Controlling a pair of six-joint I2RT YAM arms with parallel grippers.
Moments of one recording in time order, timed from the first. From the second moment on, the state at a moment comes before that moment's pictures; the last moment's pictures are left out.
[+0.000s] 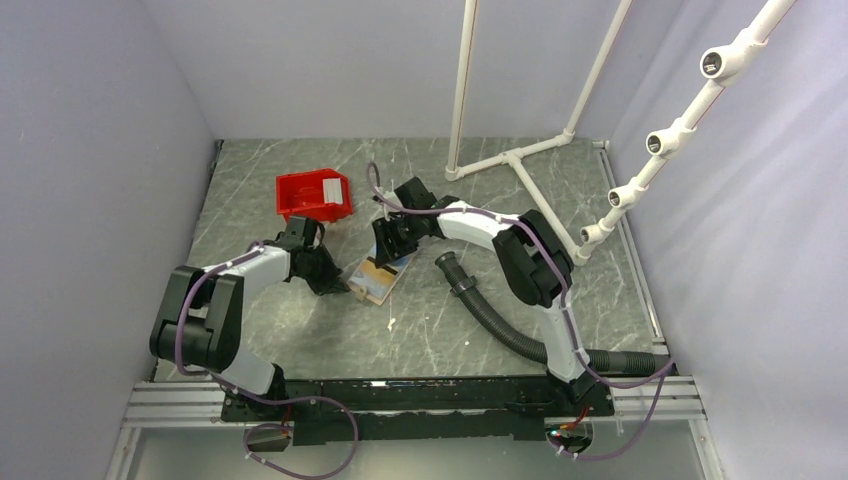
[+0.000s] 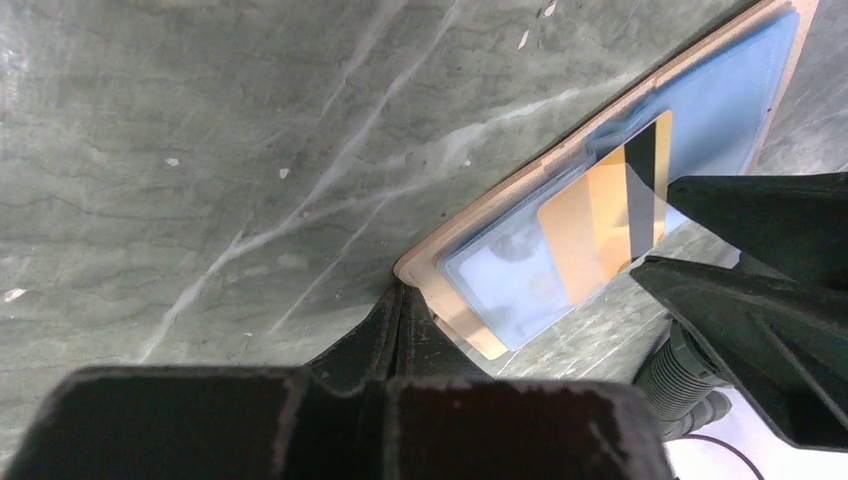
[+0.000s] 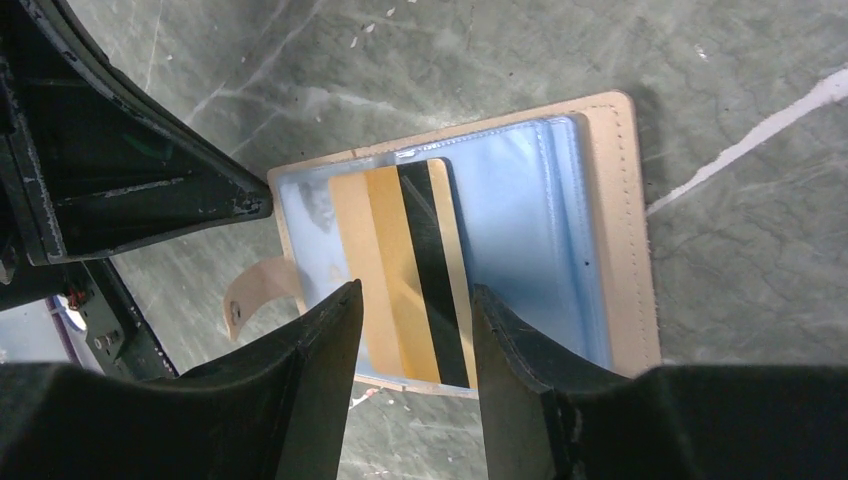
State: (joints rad) left arm -0.21 1.52 0.72 -0.35 0.25 -0.83; right arm 0.70 2.18 1.57 -0.35 -0.54 0.24
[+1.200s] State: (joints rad) left arm -0.16 1.42 0.78 -0.40 0.31 -0.72; right arm 0.93 1.96 1.36 -0.29 -0.18 0.12
